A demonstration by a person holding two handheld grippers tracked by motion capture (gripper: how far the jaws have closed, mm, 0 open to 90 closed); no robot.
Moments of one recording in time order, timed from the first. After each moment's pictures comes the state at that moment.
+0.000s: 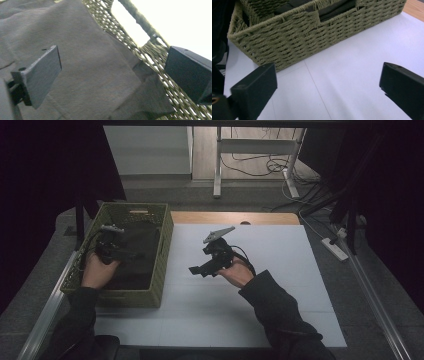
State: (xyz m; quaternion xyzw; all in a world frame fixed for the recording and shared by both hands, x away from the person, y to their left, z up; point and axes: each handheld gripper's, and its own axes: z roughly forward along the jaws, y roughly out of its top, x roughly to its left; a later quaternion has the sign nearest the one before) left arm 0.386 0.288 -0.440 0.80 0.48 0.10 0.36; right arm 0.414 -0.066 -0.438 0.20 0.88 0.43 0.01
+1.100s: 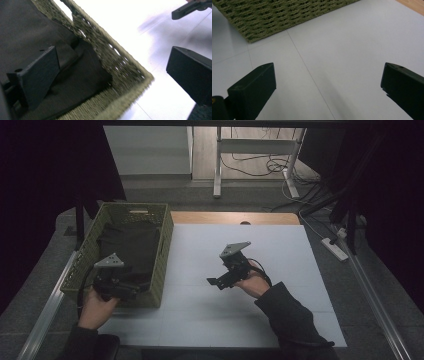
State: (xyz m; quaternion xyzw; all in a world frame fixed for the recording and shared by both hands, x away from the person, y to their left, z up) left arm 0.280 0.255 -0.441 0.79 0.43 0.10 0.42; right arm 0.394 -0.116 -0.462 0.21 0.89 0.40 0.08
